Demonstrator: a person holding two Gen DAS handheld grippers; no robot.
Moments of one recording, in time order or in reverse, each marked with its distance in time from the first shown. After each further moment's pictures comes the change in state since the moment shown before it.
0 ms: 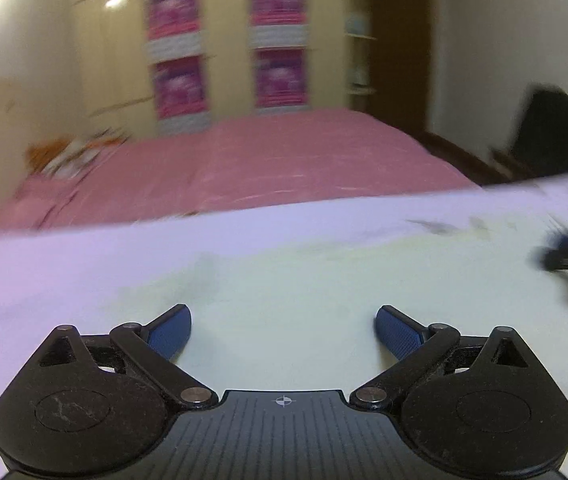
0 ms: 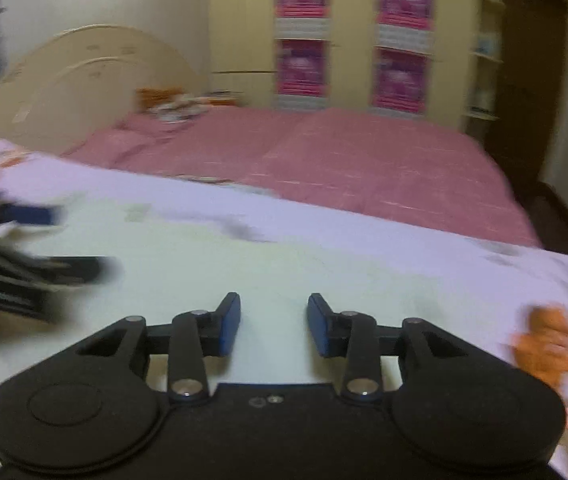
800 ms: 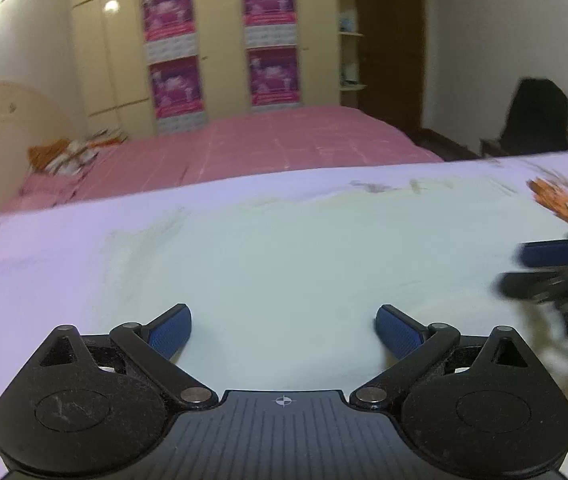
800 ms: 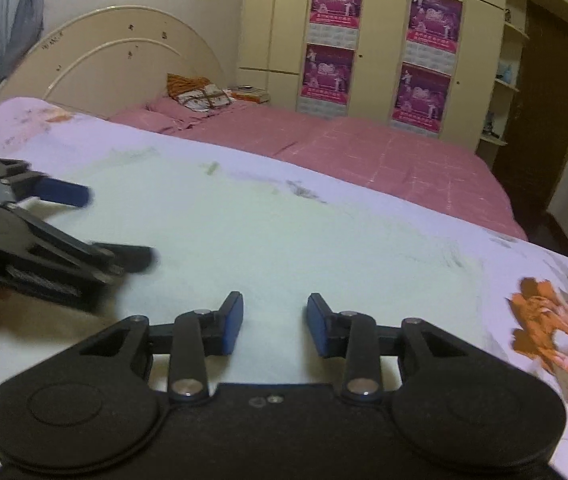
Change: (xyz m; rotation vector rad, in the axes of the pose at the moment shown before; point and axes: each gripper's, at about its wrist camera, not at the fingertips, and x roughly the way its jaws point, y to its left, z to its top) left arm -0.058 -0.033 -0.047 0.066 0.003 -0.004; right arm -0.047 0.053 -0.036 -0.140 -0.011 0.036
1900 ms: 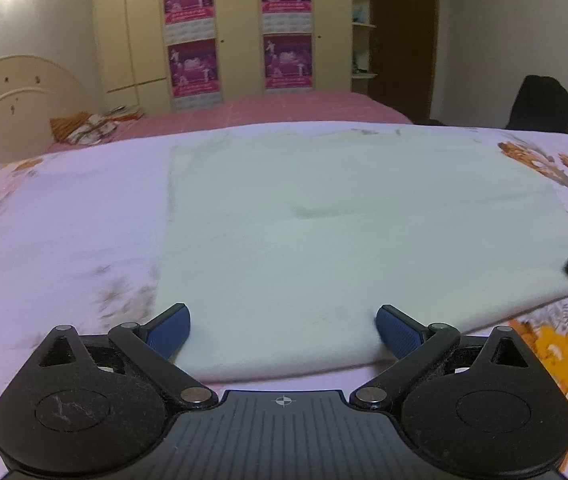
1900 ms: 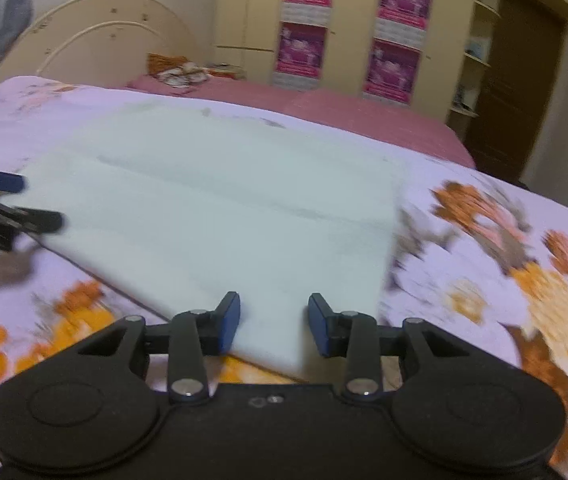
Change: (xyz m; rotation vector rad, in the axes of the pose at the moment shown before) left arm -0.075 0.013 -0.077 -0.029 0.044 0.004; right arm -0.097 -0.001 -0.074 0.048 0.075 -0.072
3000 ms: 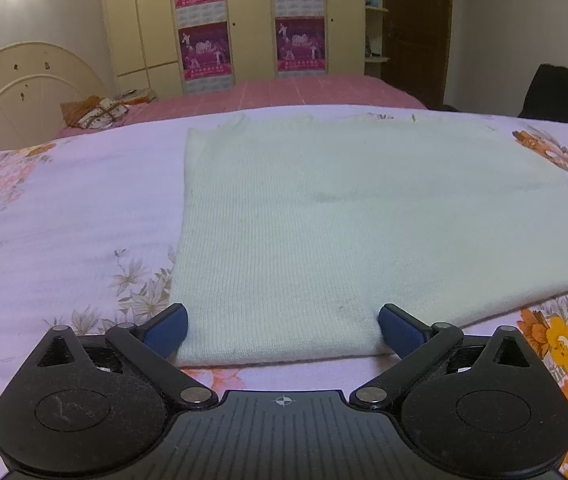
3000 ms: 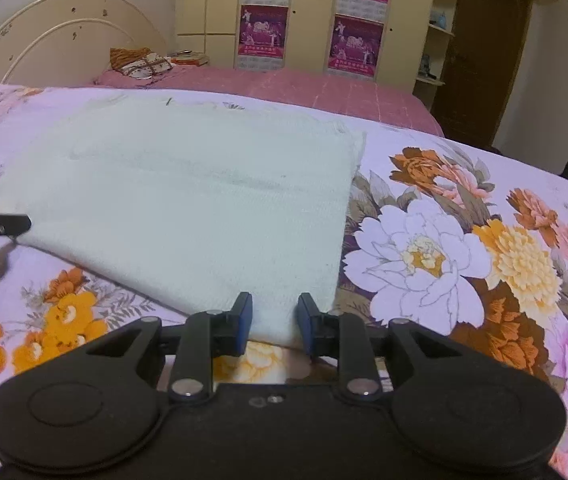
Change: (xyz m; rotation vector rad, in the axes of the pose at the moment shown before) left arm 0.007 0.001 0.004 0.002 0.068 0.037; right arm -0.009 -0.006 -0.010 0.093 0.056 -0.066
